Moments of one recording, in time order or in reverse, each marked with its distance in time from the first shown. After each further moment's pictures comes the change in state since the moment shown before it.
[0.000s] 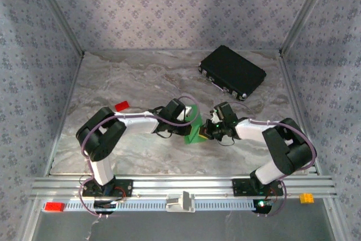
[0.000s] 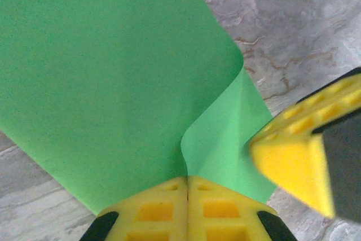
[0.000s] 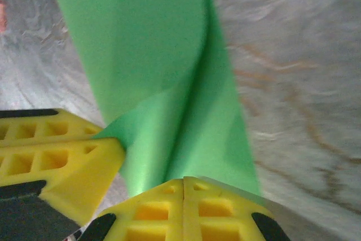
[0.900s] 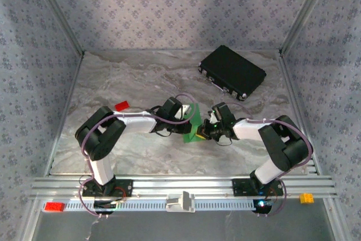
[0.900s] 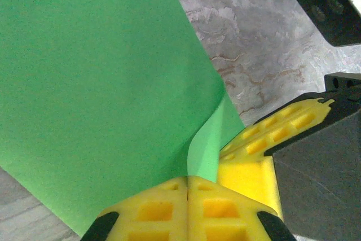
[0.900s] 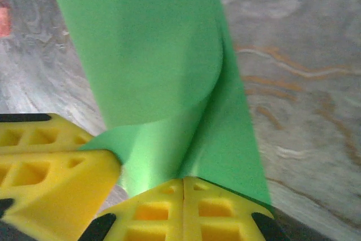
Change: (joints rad) left arm 0.039 0.000 -0.032 0.086 0.088 -0.066; right arm 0.010 0.043 -0.001 0.048 0.002 0.051
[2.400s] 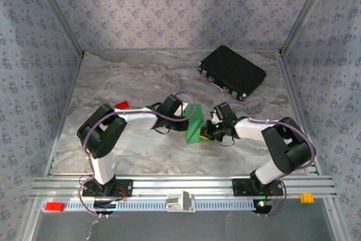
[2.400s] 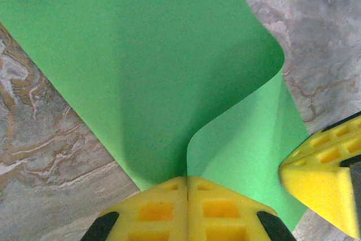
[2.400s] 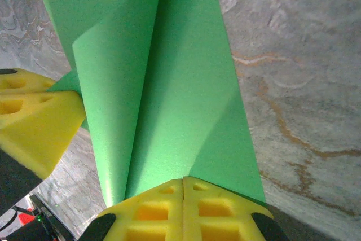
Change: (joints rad) left arm 0.024 0.034 0.060 -0.098 -0.081 0.097; right arm -0.023 -0.029 0.015 -0.113 0.023 -0.068
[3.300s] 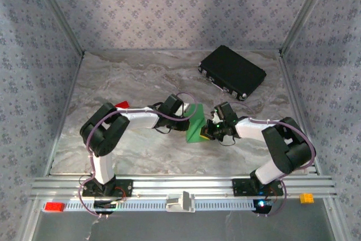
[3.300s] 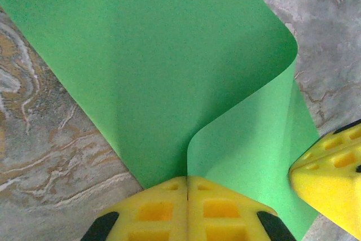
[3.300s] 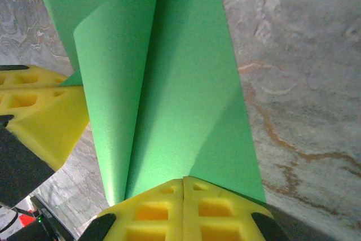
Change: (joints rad) left arm 0.000 0.028 0.021 0.000 0.002 0.008; right arm -0.014 -0.002 0.000 -0.006 -0.005 -0.008
